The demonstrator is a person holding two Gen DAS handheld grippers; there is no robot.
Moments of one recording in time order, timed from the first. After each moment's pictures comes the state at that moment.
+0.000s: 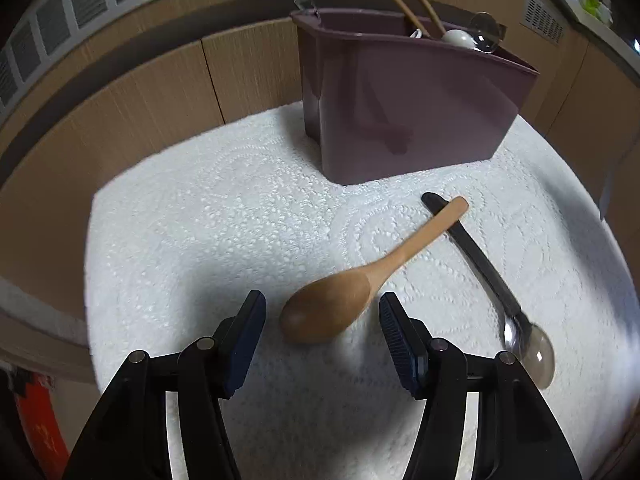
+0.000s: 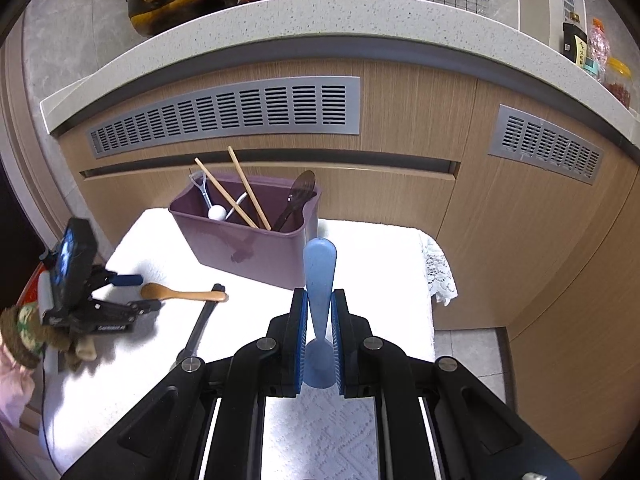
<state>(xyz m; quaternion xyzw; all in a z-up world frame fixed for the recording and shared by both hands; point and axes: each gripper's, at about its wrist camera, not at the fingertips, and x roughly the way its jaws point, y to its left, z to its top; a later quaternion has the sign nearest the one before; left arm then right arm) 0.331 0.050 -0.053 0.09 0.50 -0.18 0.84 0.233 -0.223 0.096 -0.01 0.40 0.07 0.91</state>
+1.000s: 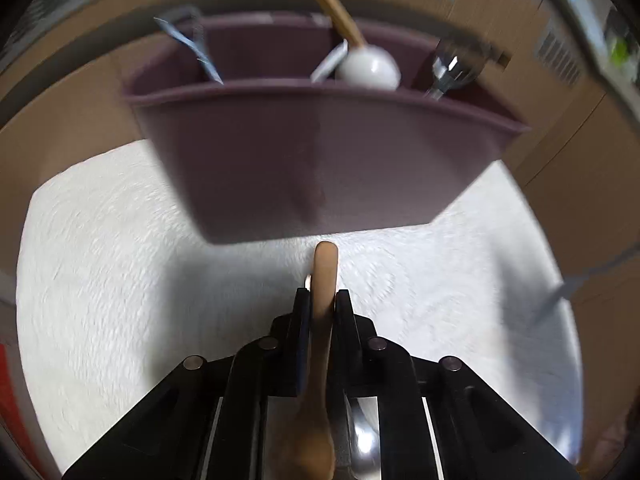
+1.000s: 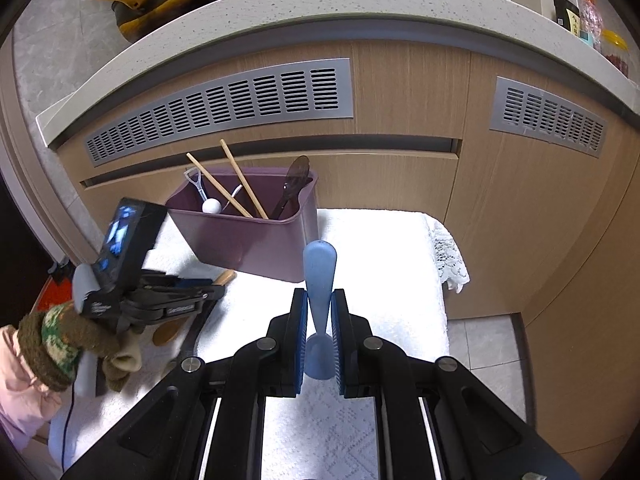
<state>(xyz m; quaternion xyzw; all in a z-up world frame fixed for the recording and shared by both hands) 0.340 -0.037 -0.046 0.00 0.50 -0.18 0.85 0.236 -0.225 0.083 0.02 0.41 0.08 0.91</state>
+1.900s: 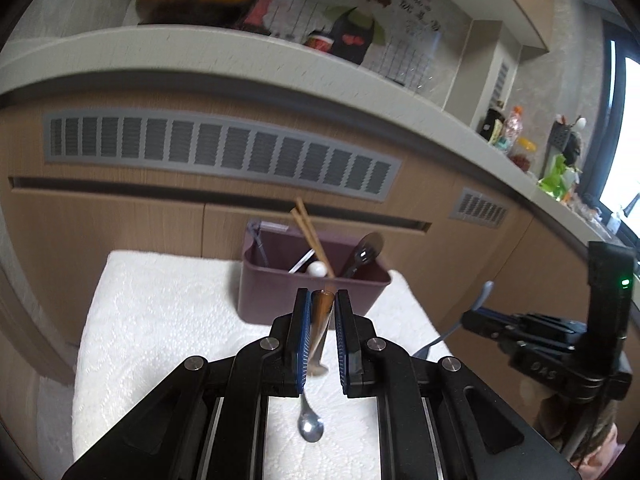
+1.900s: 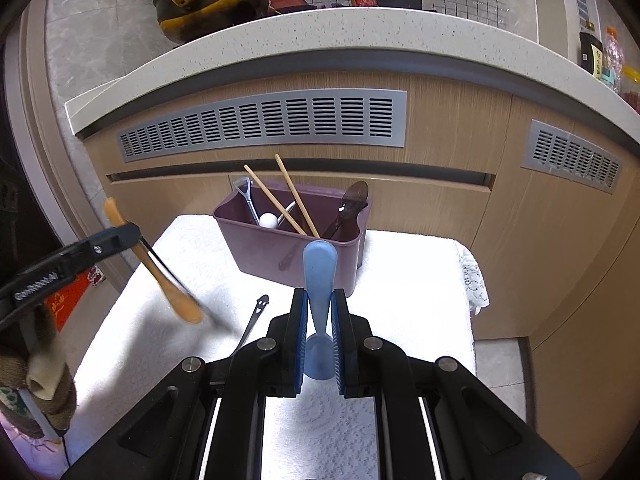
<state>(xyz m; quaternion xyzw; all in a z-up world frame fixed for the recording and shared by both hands) 0.228 0.040 0.097 -0.11 0.28 -0.19 0.93 0.222 -0.183 0.107 0.00 0.38 0.11 0.92</state>
